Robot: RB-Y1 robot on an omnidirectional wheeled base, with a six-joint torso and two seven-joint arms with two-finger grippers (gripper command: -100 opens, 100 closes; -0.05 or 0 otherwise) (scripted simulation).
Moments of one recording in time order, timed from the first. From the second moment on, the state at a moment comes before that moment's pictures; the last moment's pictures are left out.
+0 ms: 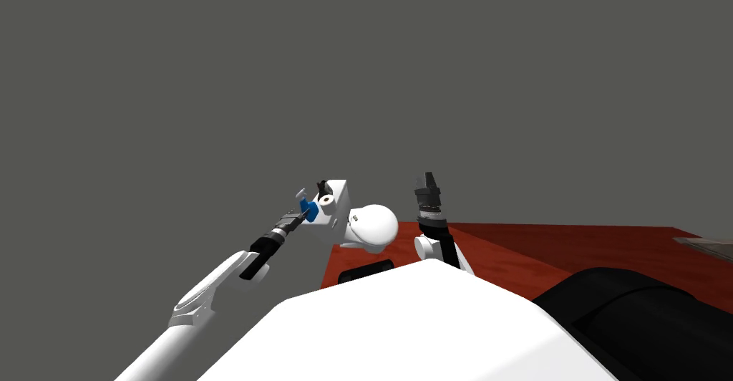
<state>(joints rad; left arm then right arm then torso) 0.17 0.80 -0.13 -1.64 -0.47 -0.12 -0.28 0.49 0.03 -0.02 -2.21 -0.02 -0.57 0.17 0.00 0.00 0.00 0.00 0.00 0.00</state>
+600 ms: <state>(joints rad) 0.02 0.74 -0.17 -1.46 -0.45 -0.13 -0.32 0.49 0.03 -0.02 -2.21 -0.02 -0.57 0.17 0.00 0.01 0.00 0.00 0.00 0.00</state>
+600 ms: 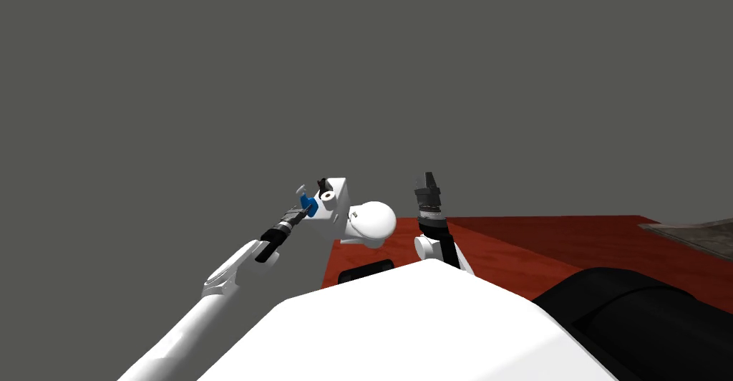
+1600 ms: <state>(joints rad) -0.25 0.65 -0.22 -1.17 -0.42 -0.12 -0.38 0.49 0.03 -0.02 -2.21 -0.02 -0.57 0.17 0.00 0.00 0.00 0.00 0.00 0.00</state>
